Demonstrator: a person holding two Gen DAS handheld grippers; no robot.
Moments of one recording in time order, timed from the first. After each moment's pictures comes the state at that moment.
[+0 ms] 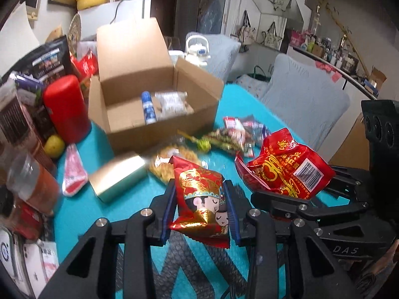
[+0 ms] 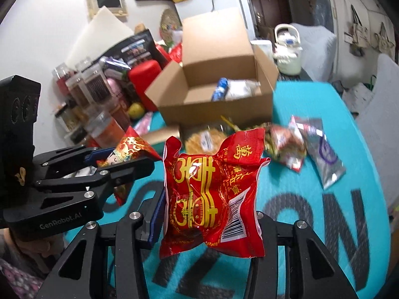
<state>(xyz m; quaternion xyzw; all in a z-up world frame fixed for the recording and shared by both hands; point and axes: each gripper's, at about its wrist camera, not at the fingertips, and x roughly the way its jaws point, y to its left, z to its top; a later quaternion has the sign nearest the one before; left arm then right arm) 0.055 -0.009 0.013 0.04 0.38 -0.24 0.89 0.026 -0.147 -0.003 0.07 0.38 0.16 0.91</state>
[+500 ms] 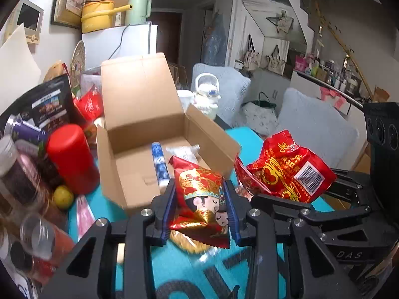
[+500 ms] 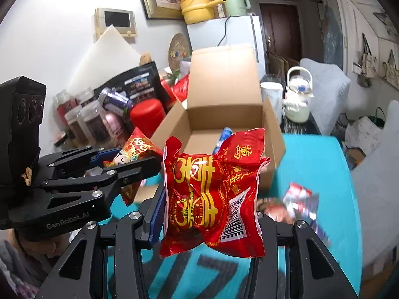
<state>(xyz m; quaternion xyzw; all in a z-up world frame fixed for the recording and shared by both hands) 0.133 -0.010 0.068 0.02 0.31 -0.23 0.92 0.104 -0.147 0.057 0.04 0.33 0.18 0.93</state>
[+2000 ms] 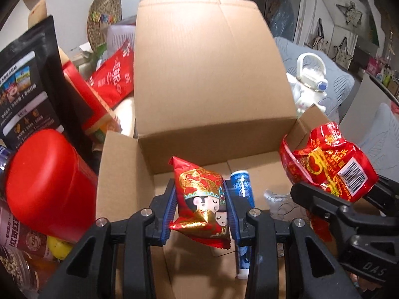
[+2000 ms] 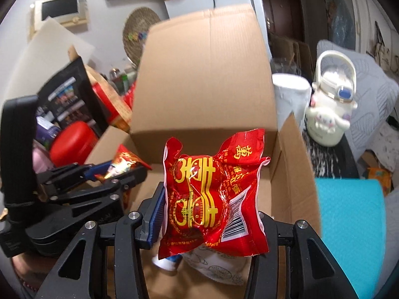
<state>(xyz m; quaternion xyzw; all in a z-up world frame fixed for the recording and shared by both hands) 0.367 0.003 -0.019 0.01 0.41 -0.07 0.91 0.352 -0.148 -0.016 0.05 0.40 0.17 0.90</state>
